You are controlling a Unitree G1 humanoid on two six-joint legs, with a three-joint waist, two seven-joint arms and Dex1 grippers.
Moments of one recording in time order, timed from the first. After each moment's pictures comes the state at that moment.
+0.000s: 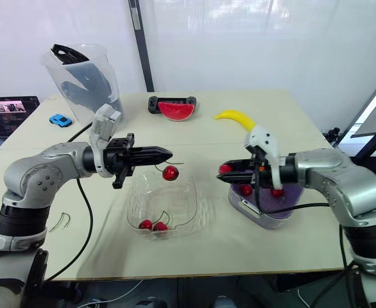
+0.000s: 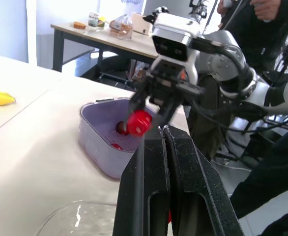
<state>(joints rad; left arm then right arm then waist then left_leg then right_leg) -0.76 0.61 0.05 -0.16 -0.86 0.88 -1.07 -0.61 -0.97 -0.02 -0.23 0.58 0.80 1.06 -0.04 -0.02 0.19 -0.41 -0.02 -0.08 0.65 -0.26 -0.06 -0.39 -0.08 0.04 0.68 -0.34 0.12</state>
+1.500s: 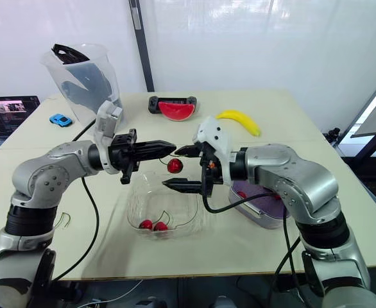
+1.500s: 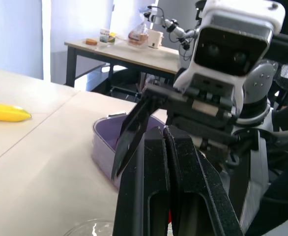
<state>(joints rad) -0.76 0.55 0.05 -0.15 -0.84 0.82 -1.02 -0.78 -0.61 0.11 -0.47 0.66 1.01 0.79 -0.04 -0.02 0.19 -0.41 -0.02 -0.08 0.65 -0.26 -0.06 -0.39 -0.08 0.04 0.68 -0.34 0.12</state>
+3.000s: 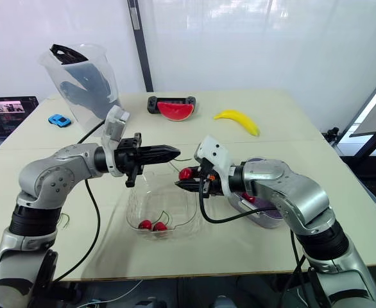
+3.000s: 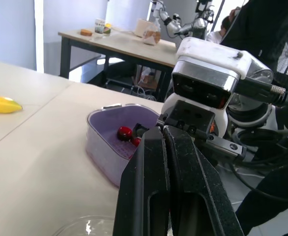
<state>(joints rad) -0.76 0.55 0.03 -0.14 -0.82 0.81 -1.02 -0.66 -0.68 0.18 -0.44 0.58 0.96 0.77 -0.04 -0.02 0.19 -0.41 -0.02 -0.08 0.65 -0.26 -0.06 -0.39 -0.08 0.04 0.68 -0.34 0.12</state>
